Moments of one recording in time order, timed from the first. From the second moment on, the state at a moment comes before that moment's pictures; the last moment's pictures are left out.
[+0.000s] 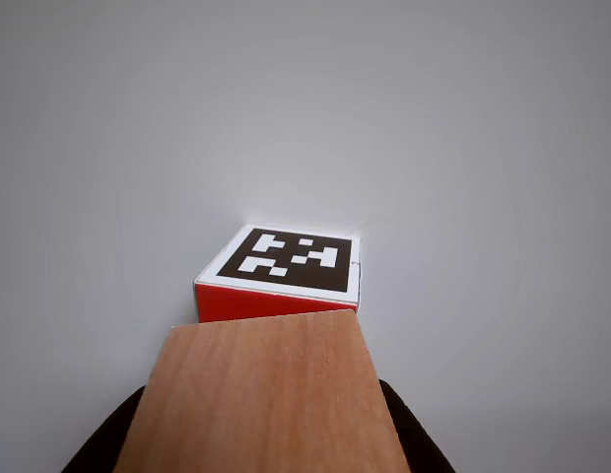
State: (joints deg) arm 24.1 41.3 20.9 103.4 -15.0
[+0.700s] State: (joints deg) arm 24.1 41.0 20.9 103.4 -14.7
